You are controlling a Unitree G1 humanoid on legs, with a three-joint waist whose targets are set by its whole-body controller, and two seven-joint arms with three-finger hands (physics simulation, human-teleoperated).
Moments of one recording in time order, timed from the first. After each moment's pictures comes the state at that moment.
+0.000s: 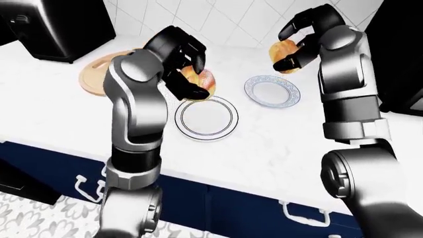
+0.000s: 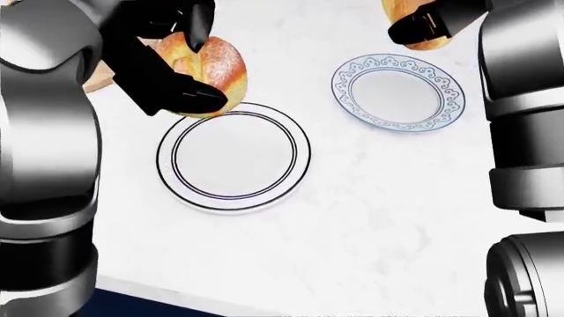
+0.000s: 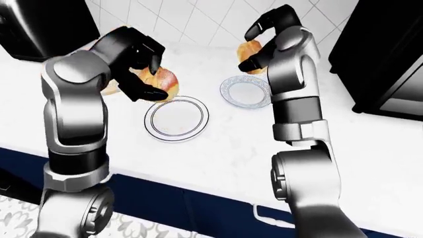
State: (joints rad) left arm -1.05 0.14 0.00 -0.07 0.77 0.88 -0.84; right arm -1.26 -0.36 -0.07 0.54 -0.60 0.72 0.30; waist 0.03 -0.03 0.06
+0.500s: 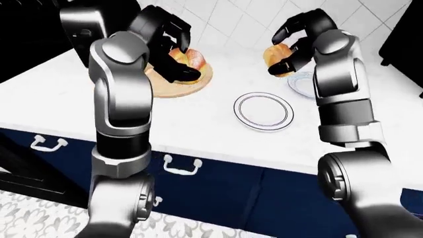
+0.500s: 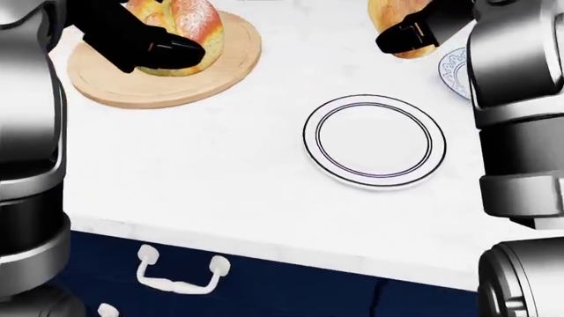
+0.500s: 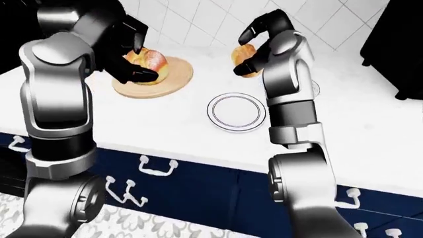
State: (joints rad) left arm -1.14 0.21 0.04 0.01 0.64 0.93 -0.69; right arm -1.24 -0.34 -0.06 0.52 -0.60 0.70 0.32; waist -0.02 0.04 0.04
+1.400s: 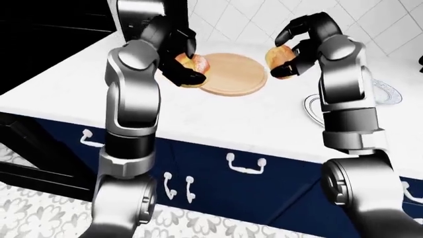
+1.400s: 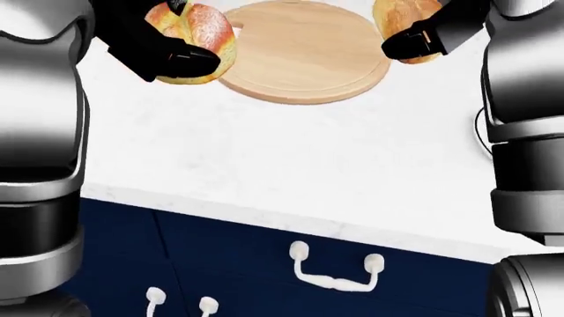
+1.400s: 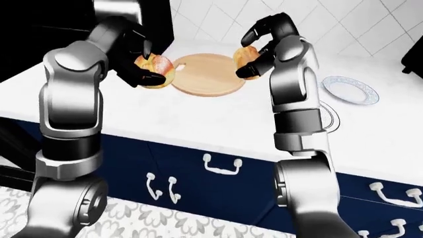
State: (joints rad) left arm -1.12 0.20 0.01 0.06 0.57 0.91 -0.57; right arm -1.17 -0.36 -0.08 0.44 -0.54 0.69 0.32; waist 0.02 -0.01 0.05
